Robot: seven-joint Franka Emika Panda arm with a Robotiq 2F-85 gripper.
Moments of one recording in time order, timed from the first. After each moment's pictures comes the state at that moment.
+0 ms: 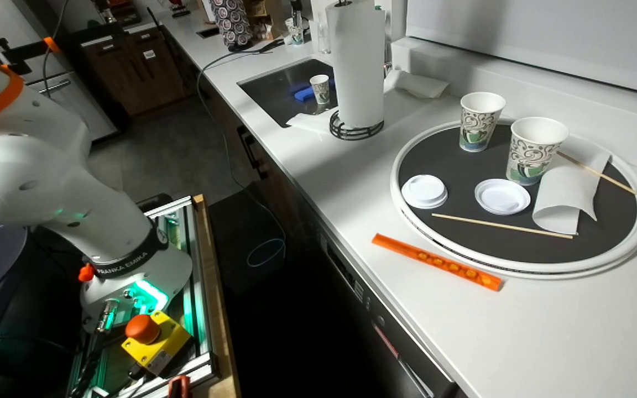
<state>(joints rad) 0.06 -0.27 0.22 -2.11 0.33 2.14 1.02</state>
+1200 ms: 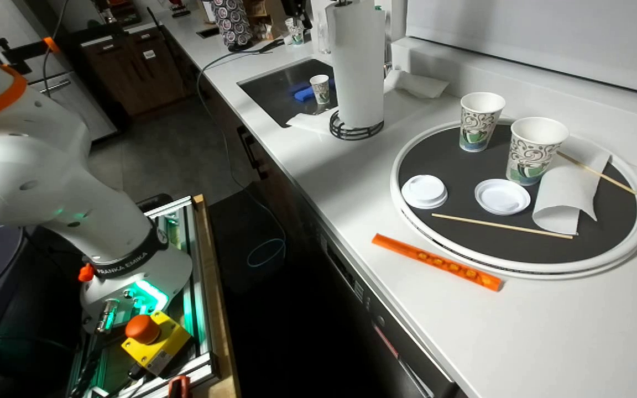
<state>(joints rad) 0.06 -0.23 0.26 -2.18 0.17 2.34 1.42</state>
